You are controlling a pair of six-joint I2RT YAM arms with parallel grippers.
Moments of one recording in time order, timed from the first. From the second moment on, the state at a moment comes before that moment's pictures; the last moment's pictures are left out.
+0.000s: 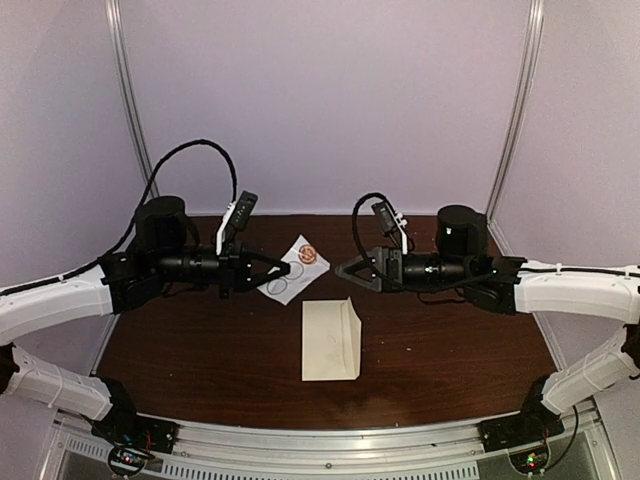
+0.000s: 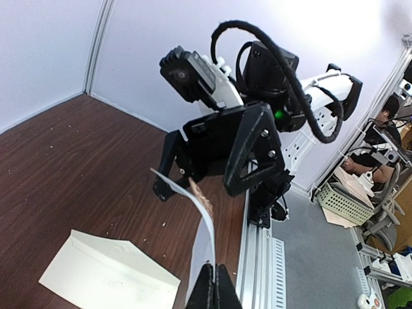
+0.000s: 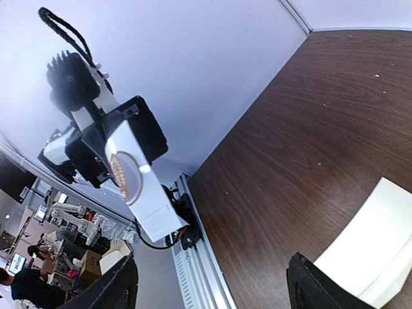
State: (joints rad) left arm -0.77 1.16 0.85 0.12 0.69 -0.29; right arm 0.82 1.32 0.87 0.24 -0.55 0.71
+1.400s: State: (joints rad) left arm -0.83 1.26 0.92 0.04 0.81 -0.24; right arm 0.86 1.33 1.07 0.02 -0.68 0.50
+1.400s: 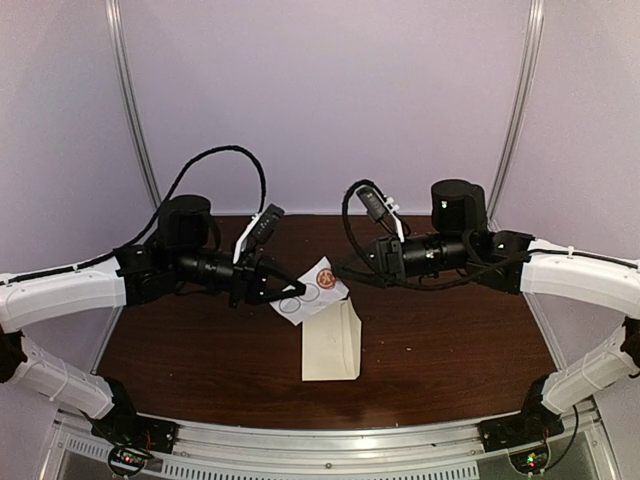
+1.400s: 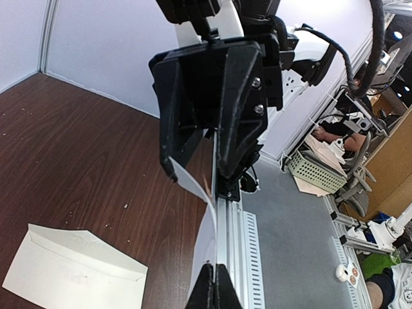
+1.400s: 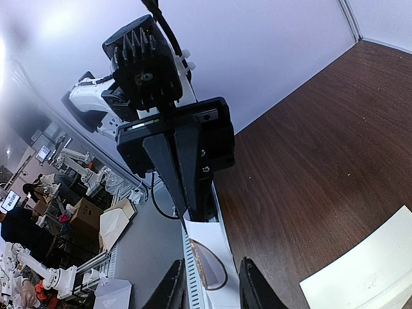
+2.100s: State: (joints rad) left arm -0.84 1.26 0.92 0.03 0.81 -0.24; right arm 0.86 1.34 1.07 0.02 -0.72 0.50
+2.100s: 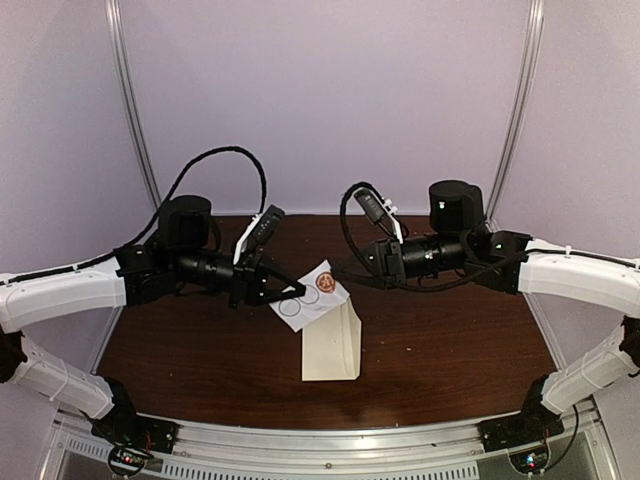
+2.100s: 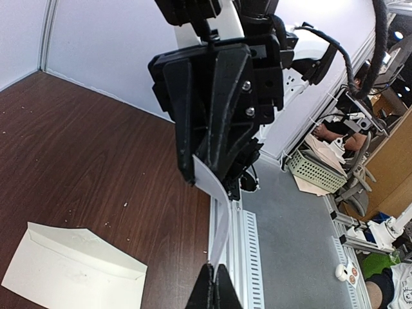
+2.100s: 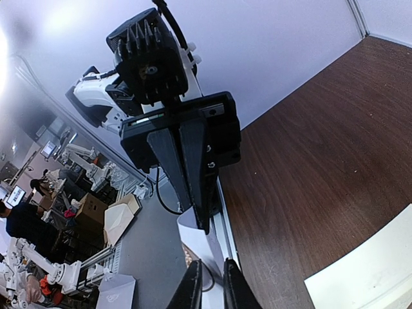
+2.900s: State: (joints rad) left arm -0.84 1.25 0.92 0.03 0.74 -0.24; right arm 0.86 1.28 1.08 -0.05 -0.62 0.48
